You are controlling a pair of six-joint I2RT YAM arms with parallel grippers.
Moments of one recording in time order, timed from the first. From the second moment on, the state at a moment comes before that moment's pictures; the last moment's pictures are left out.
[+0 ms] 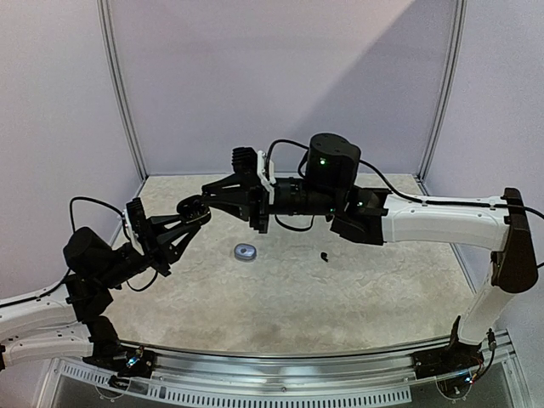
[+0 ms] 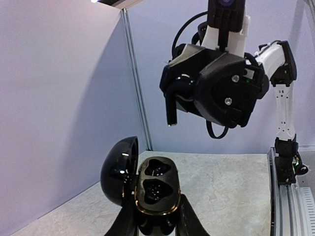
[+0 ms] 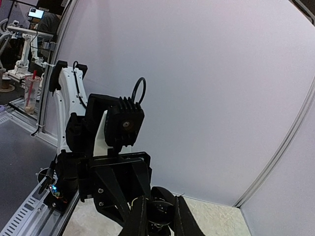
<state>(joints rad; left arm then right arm) -0.81 0.66 0.29 0.64 0.22 0.10 1.10 1.73 1.43 0.42 -0.51 -0.33</state>
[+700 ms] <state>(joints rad) -0.81 0.67 0.29 0.64 0.21 0.10 1.11 1.78 1.47 0.33 -0.45 -0.45</state>
